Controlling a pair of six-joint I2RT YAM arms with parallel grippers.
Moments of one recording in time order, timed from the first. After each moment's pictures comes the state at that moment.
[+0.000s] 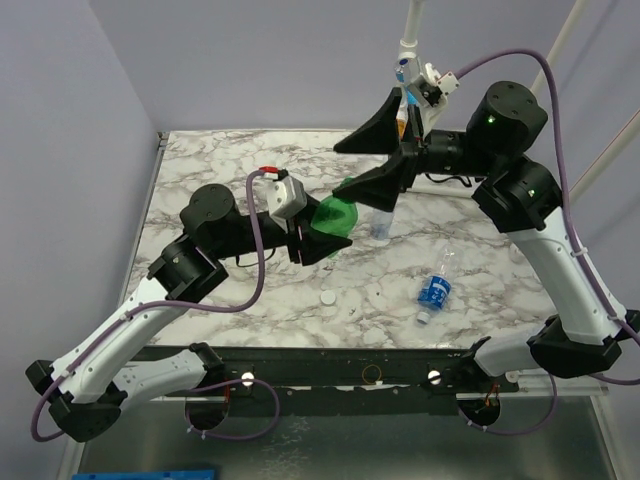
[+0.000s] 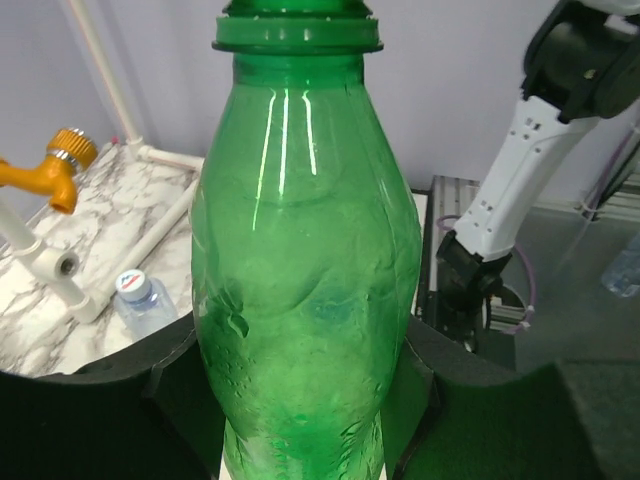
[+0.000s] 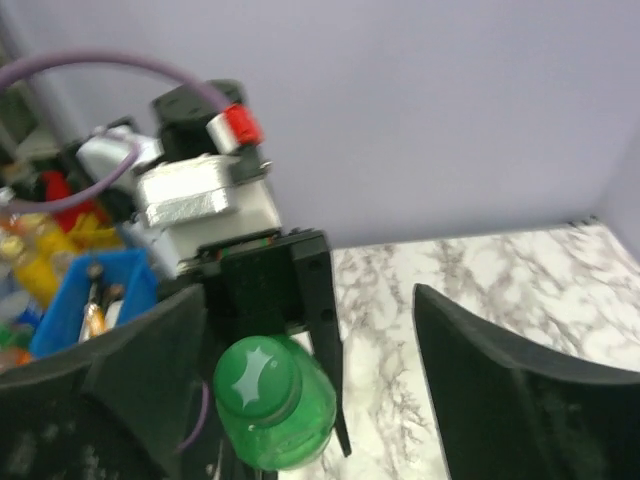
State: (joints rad) left arm -0.79 0.97 1.19 -0.15 0.60 -0.05; right arm 0.69 1.40 1.94 -0.41 -0.91 0.16
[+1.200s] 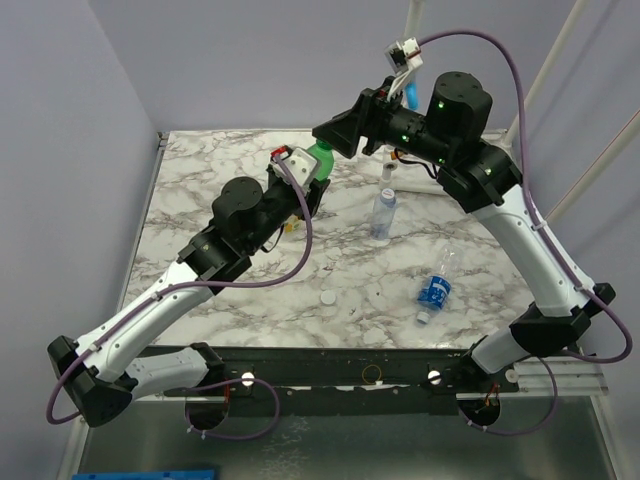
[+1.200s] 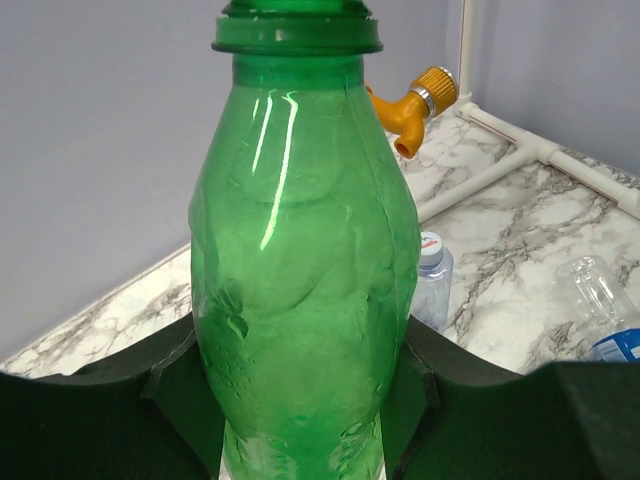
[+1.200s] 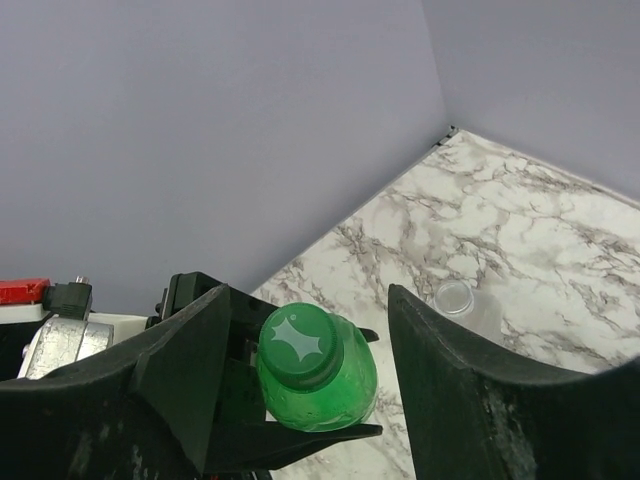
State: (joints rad) left arm -0.79 1.08 1.14 -0.03 -0.13 0.17; right arm 0.69 1.53 1.97 -0.41 -0.34 0.37
